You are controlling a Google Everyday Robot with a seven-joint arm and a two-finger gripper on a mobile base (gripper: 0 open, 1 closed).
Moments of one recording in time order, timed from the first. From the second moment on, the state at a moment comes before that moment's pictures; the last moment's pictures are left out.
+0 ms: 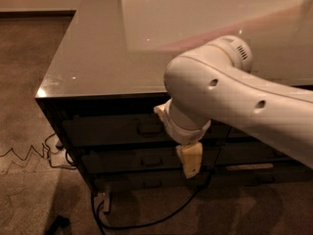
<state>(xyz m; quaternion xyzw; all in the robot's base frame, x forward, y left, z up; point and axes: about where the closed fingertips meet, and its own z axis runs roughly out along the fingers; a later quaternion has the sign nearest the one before) 0.446 -0.053 0.788 -0.83 0.55 -0.06 0.12</state>
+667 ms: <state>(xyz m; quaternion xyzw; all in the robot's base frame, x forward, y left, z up) 0.435 -0.049 0.742 -0.85 0.52 -0.02 0.11</state>
